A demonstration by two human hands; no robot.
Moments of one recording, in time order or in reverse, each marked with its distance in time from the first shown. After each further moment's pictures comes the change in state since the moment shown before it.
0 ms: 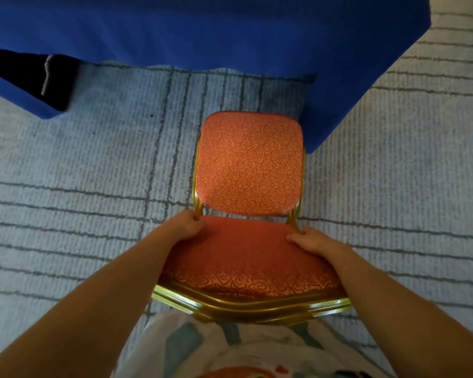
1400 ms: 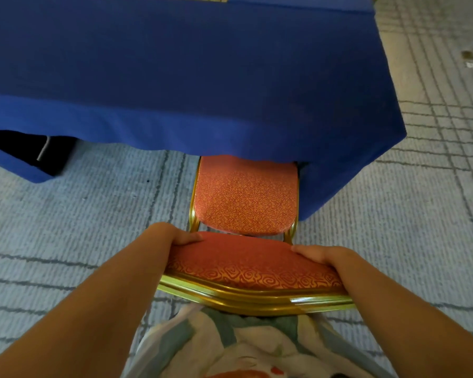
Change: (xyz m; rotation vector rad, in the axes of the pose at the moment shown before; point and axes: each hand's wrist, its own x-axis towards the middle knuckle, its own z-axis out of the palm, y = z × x) left_hand 0.067 0.079 -0.189 0.045 -0.281 -0.342; right_hand 0.034 -0.138 -0.140 0.041 -0.156 0.149
